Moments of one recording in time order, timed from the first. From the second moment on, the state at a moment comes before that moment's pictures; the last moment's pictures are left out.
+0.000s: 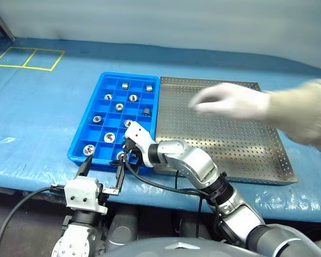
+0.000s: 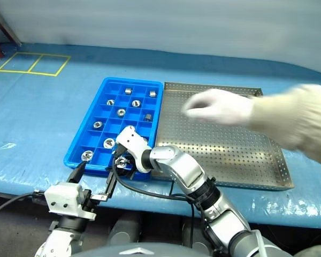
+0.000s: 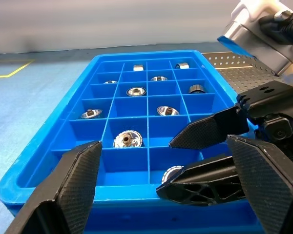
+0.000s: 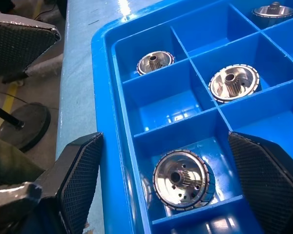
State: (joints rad) left arm 0.77 0.13 -0.17 -0.80 -0.01 0.02 -0.09; right arm -0.53 -0.07 0.53 -0.13 0.28 0.89 0.57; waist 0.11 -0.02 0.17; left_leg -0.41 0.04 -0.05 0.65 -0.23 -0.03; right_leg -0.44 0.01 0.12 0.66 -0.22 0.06
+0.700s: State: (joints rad) left arm 0.75 0.13 -0.16 -0.80 -0.01 0.03 -0.10; right arm -0.52 -0.07 0.53 -0.13 0.28 0.90 0.57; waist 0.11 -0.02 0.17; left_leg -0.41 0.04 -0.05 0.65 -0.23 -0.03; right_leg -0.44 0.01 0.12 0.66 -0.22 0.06
